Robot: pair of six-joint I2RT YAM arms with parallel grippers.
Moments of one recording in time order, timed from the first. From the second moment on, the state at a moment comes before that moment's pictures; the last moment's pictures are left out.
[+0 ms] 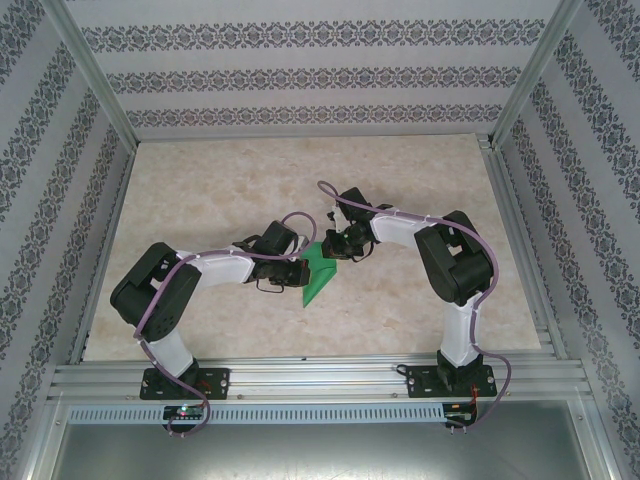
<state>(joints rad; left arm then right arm) -0.60 1.71 0.84 -0.16 0.34 -0.50 0.51 1.98 1.21 -0.42 -0.45 0.46</state>
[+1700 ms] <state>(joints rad) -0.60 1.72 0.83 -0.13 0.34 -0.52 0.82 1.55 0.54 0.28 -0.40 1.02</state>
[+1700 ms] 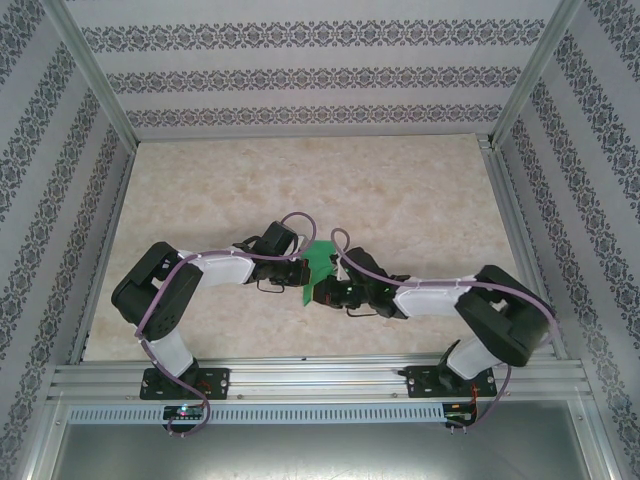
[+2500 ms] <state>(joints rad) -0.60 1.72 0.83 -0.12 0.34 -0.52 0.85 1.64 0.55 0.39 -0.40 1.10</state>
